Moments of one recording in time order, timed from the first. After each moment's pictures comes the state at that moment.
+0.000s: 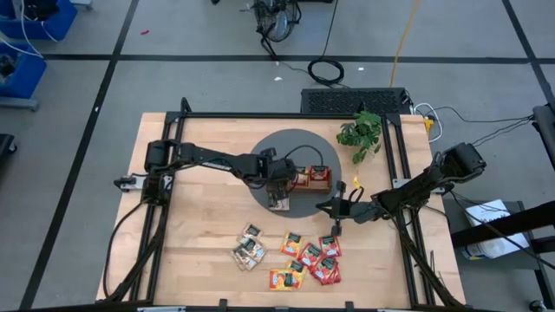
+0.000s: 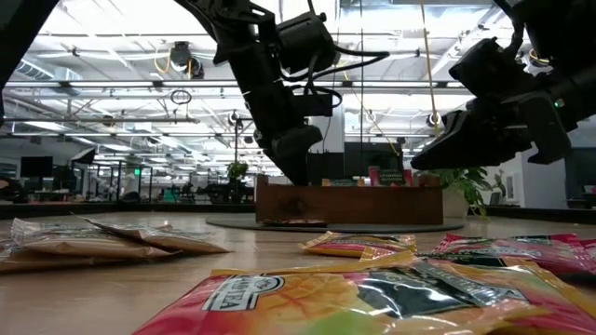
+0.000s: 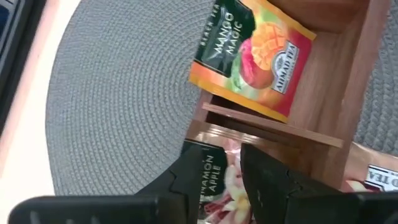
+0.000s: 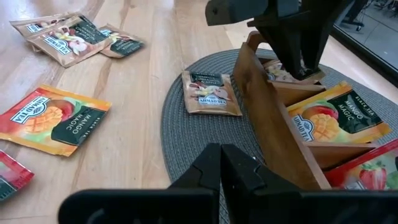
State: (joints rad) left arm 0.07 1.98 1.38 -0.47 -0.34 -0.06; right arm 0.39 1.46 0.28 0.71 0.55 0.09
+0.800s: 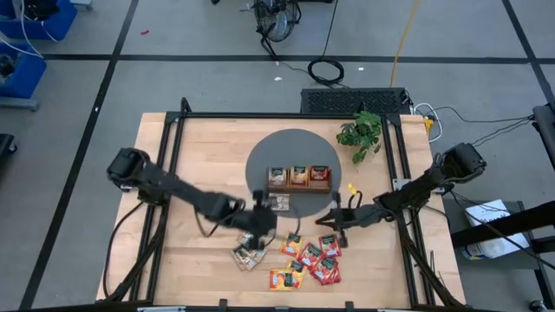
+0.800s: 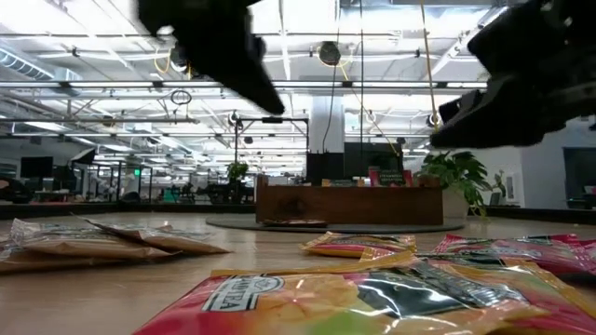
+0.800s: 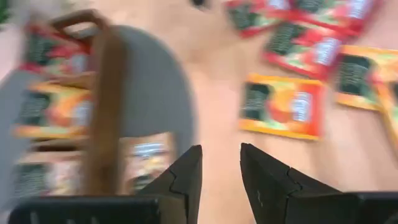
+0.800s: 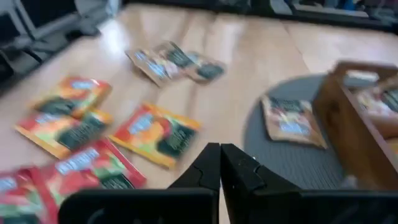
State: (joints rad) left arm -0.38 1.72 1.14 -0.27 -0.34 -0.05; right arm 0.46 1.46 0.28 0.82 0.33 0.08
